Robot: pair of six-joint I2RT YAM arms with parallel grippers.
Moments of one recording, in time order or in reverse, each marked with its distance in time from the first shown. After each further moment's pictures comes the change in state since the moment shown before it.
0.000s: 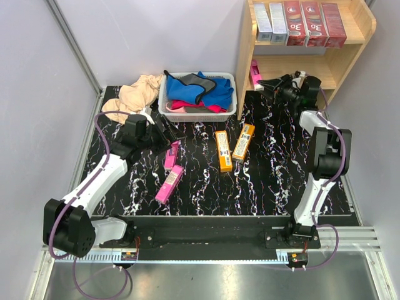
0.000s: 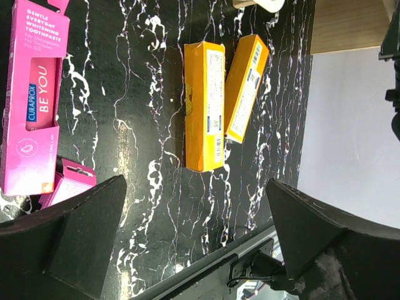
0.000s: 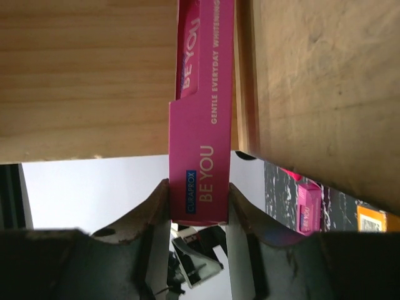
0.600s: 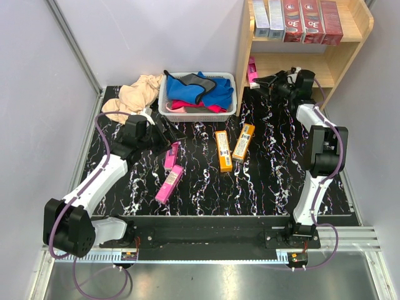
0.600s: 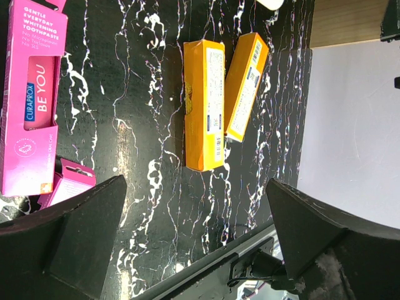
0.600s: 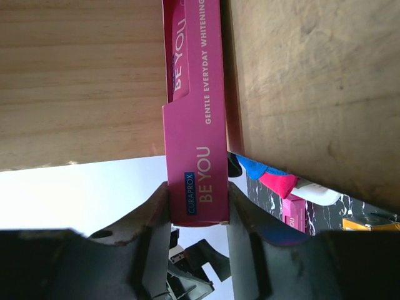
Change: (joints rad) left arm 0.000 0.000 -0.011 0.013 0.008 0.000; right arm 0.042 0.057 0.160 -0.241 0.079 -0.124
